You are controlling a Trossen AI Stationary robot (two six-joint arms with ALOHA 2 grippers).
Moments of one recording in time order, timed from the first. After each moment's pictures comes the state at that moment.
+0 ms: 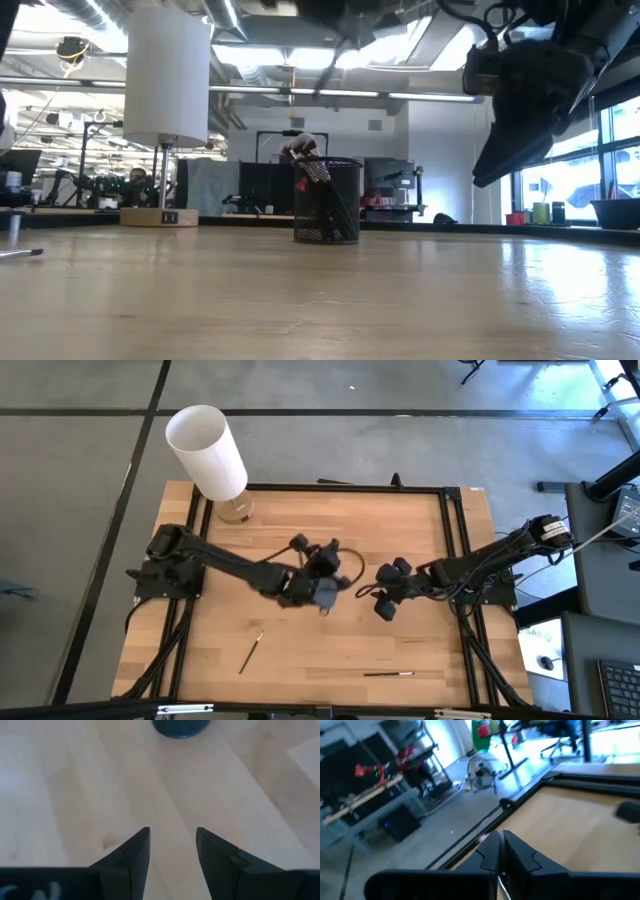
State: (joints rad) left arm -0.27 1.83 1.50 -0.27 -1.24 -0.22; right arm 0.30 1.23 0.63 -0.31 0.33 0.69
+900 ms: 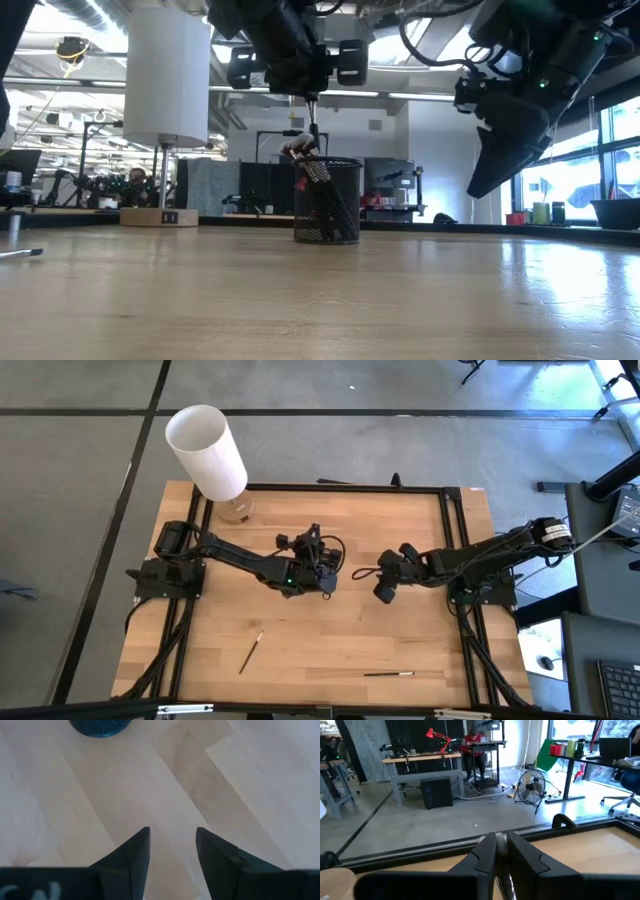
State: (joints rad) left arm -0.14 1.88 1.28 -0.15 -1.46 -0.77; right arm 0.16 1.23 0.63 -0.44 0.40 0.62
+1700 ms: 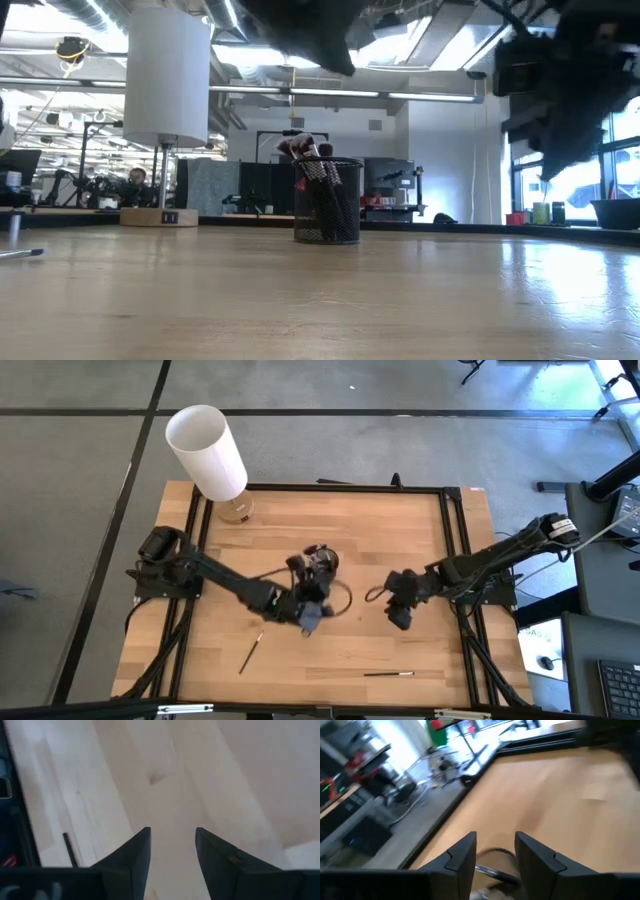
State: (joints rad) left arm -0.35 1.80 1.28 -0.20 -1.09 -0.19; right arm 0.33 1.12 0.63 -0.45 0.02 0.79
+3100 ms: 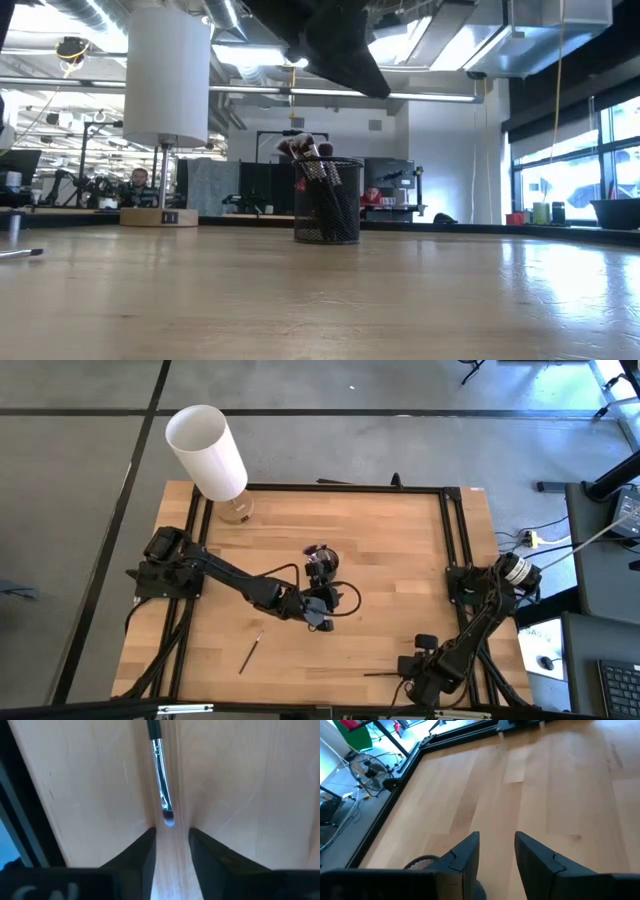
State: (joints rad) left arm -0.32 1.83 1.28 -0.12 -0.70 -0.04; right arm 0.96 1.80 1.07 -0.73 -0.02 1.07
